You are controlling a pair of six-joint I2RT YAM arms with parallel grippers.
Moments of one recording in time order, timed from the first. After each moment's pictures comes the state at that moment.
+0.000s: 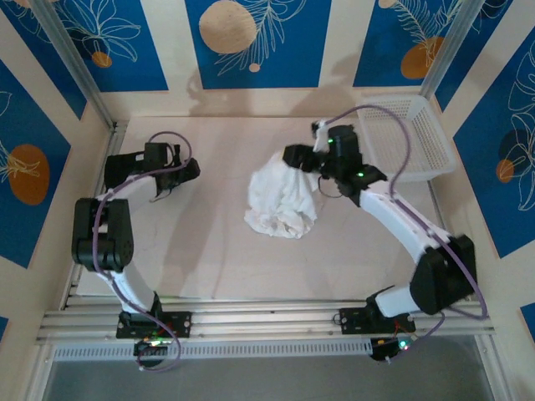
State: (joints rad) left arm -0.05 1.77 1.11 -0.16 0.08 -0.34; right arm 0.42 1.45 1.14 -0.22 -0.32 0.53
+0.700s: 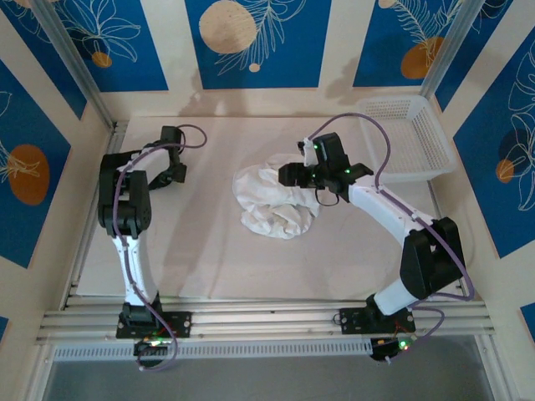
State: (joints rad) left arm -0.05 2.13 1.57 -0.60 -0.40 0.09; right arm 0.43 1.52 1.17 -0.42 -0.30 0.37
